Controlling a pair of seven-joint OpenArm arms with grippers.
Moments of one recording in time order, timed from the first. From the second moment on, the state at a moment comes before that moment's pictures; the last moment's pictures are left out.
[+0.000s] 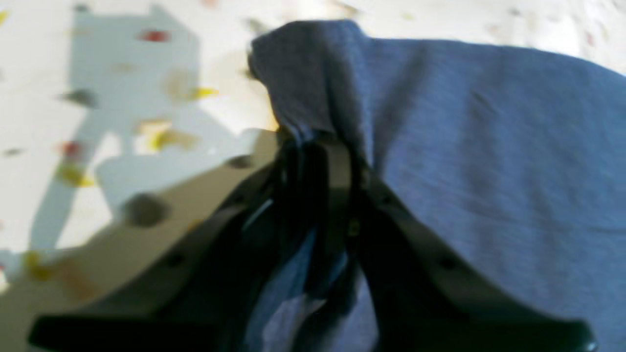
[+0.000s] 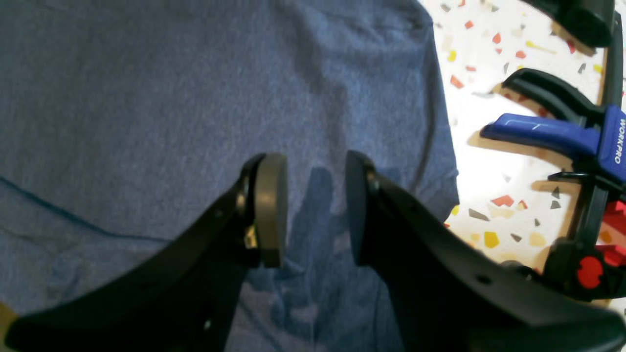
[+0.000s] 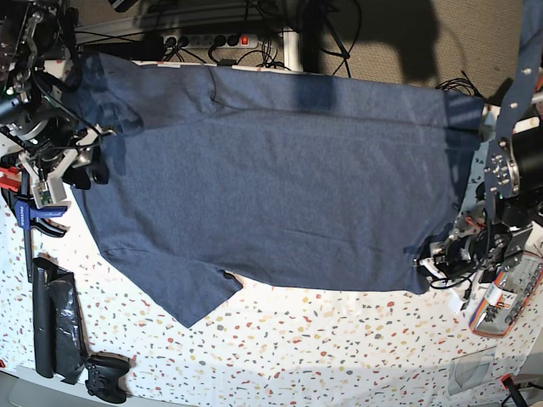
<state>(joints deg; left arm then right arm) -50.6 -16.4 -8.7 1.5 -2.0 -37.0 19.9 -16.9 24.0 25.9 106.2 28.7 31.8 -44.6</state>
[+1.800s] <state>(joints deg) -45.2 -20.9 -8.7 1.3 -7.8 -37.9 6.8 44.3 28.9 -10.6 30.9 10.8 31.9 -40.4</state>
